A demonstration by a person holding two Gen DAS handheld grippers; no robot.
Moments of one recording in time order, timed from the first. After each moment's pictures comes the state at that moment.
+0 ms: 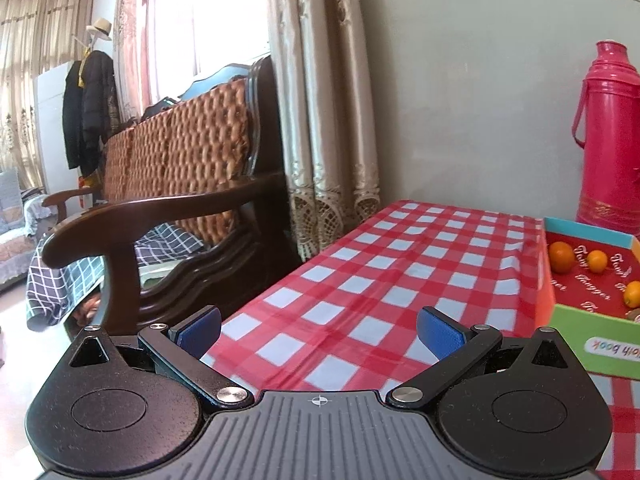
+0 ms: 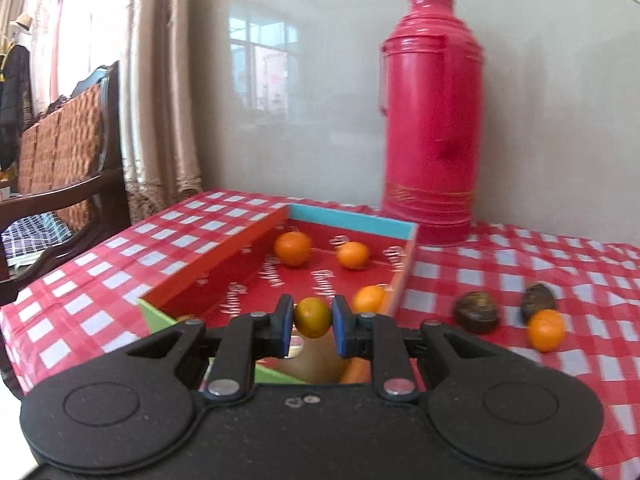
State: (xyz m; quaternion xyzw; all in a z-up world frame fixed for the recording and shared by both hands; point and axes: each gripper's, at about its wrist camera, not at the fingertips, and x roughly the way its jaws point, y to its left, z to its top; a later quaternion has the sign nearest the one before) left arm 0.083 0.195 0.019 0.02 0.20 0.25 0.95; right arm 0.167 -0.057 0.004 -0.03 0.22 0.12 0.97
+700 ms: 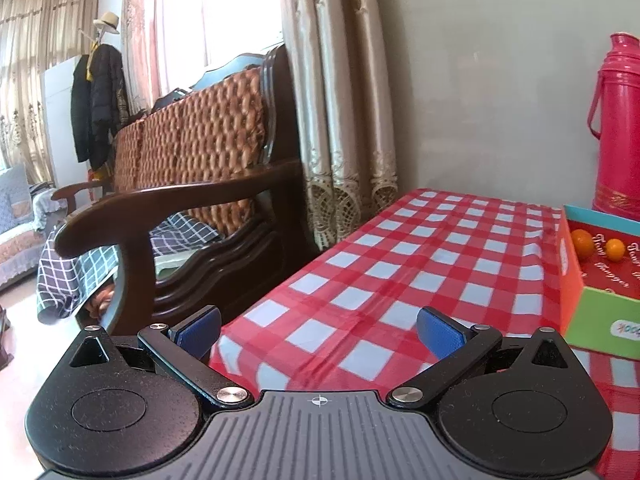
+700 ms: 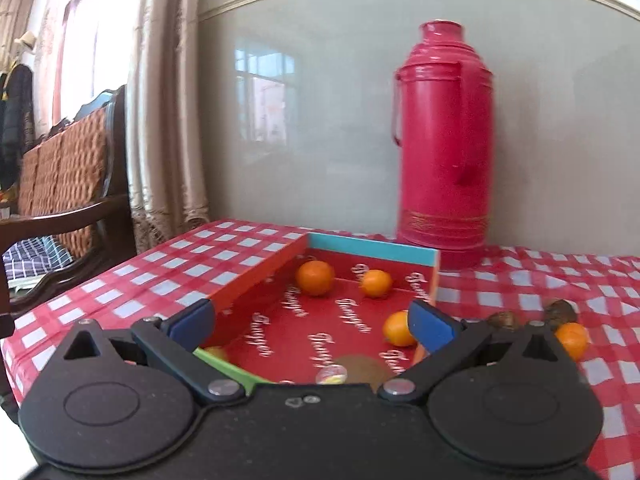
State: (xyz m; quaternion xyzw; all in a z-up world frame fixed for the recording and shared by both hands) left arm 0.079 0.208 0.013 0.02 0.21 0.26 0.94; right arm 0.165 -0.040 0.001 -0.01 0.17 0.11 0.98
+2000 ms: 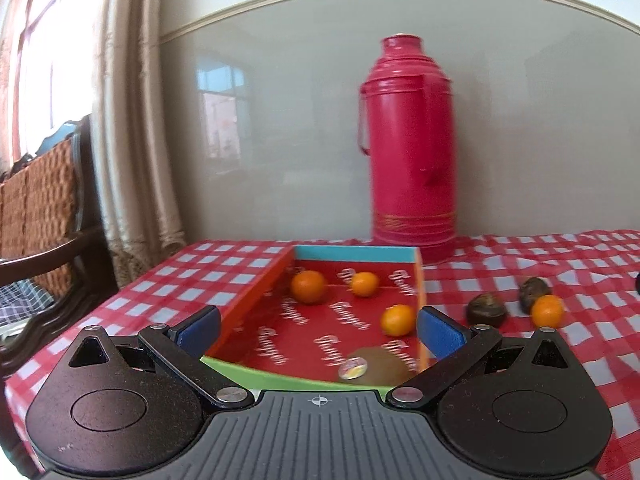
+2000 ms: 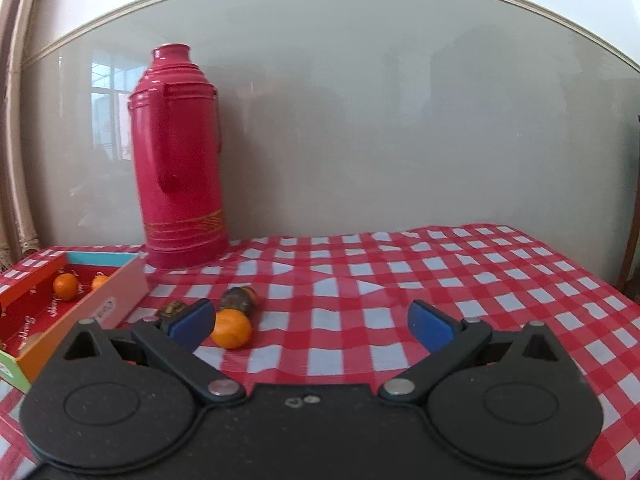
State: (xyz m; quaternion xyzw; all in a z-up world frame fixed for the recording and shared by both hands) left arm 0.129 -0.024 0.027 0.06 0.17 0.06 0.98; right arm 0.116 -0.274 0.009 0.03 0.16 -0.09 0.98
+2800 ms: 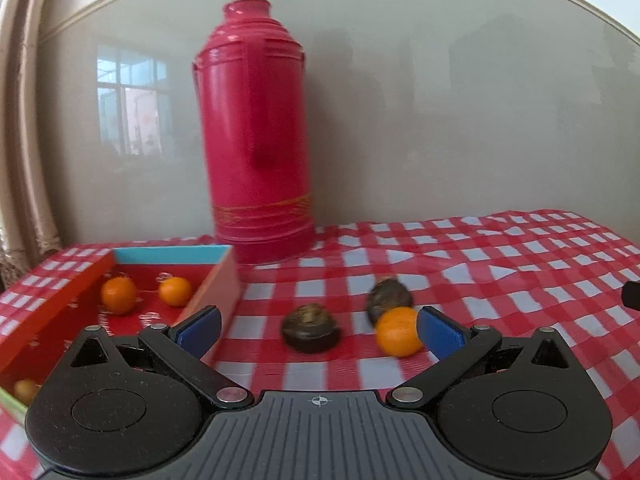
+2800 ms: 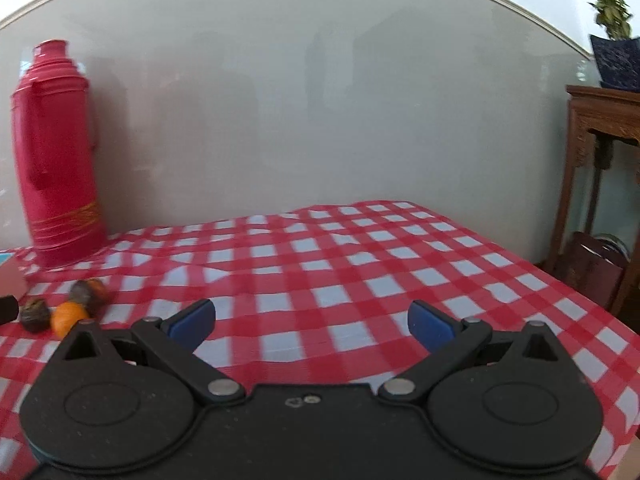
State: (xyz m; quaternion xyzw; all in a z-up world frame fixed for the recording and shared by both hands) left arm 0.188 -0.162 -0.006 0.06 0.19 -0.06 0.98; right arm 0.116 -0.378 -0.012 0.05 0.17 -0.21 0.96
